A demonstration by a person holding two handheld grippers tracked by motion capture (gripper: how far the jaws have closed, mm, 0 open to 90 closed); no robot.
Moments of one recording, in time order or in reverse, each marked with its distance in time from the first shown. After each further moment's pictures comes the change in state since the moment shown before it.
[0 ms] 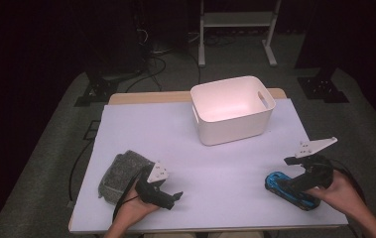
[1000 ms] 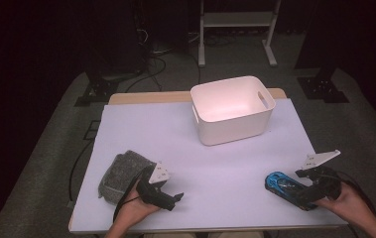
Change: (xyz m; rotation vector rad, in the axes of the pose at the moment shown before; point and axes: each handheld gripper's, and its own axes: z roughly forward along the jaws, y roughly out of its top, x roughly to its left) left arm -0.003 0.000 0.002 0.011 -0.007 0.007; right arm -0.011 -0.048 0.011 0.121 -0.042 0.049
